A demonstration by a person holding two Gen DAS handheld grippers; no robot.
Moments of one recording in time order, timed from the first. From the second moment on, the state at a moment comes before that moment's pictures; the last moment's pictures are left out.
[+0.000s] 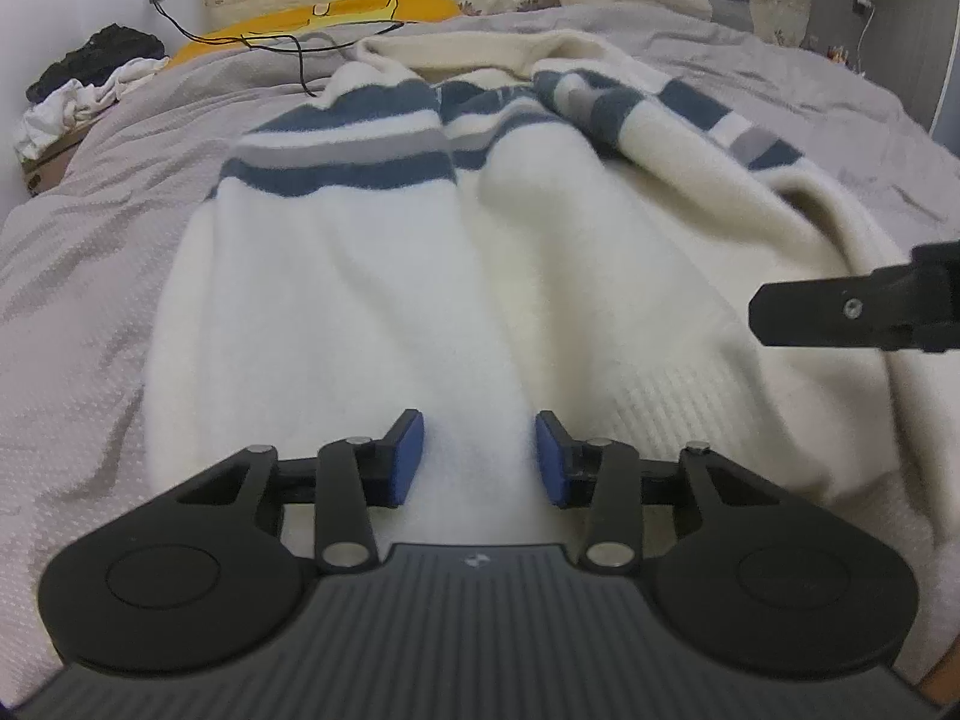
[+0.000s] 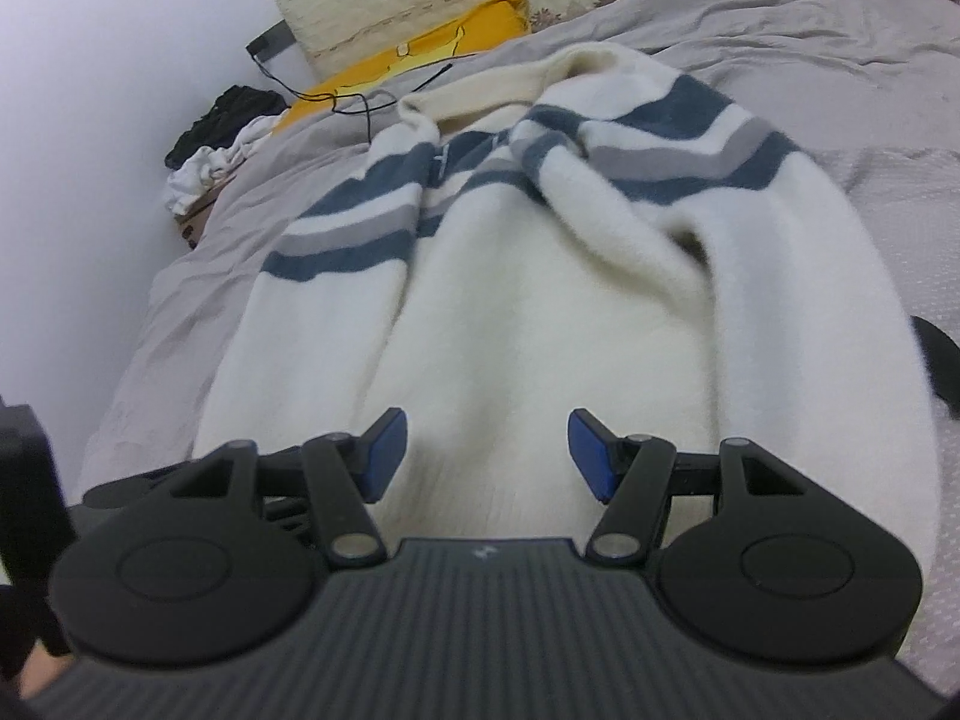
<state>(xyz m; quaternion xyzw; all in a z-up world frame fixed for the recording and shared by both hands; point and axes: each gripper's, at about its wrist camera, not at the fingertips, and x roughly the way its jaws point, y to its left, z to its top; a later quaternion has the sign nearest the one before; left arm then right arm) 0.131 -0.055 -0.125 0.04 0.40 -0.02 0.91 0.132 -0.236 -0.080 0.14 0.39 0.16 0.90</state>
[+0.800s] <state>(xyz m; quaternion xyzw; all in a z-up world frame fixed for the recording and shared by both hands) 0.217 0.187 0.055 0.02 0.27 0.17 0.95 0.158 -0.248 -0.093 0.14 0.37 0.12 0.91</state>
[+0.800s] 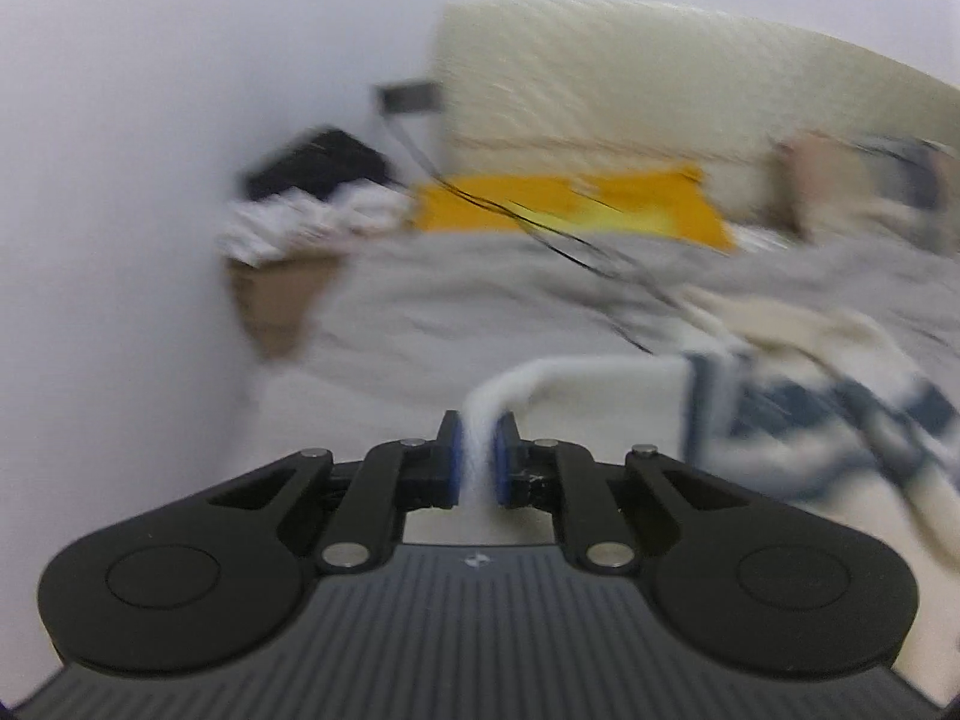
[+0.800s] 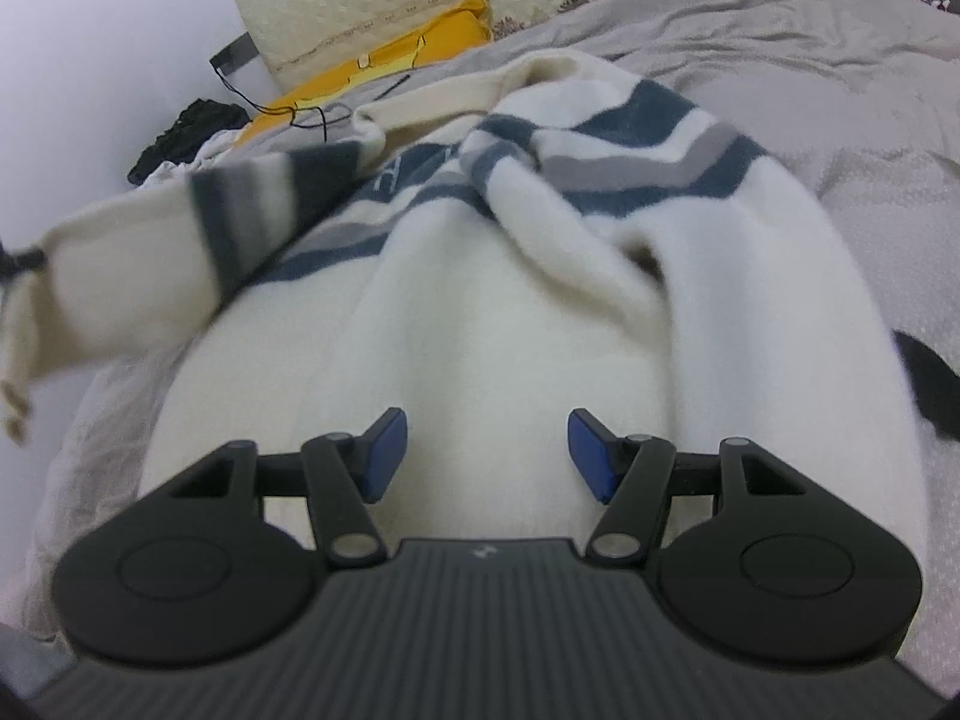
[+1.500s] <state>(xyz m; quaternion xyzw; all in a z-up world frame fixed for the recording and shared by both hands) 0.400 0.455 -0.087 -0.08 0.32 0.32 0.89 0.225 -0.219 -0.109 0.12 0.36 0.06 0.92</state>
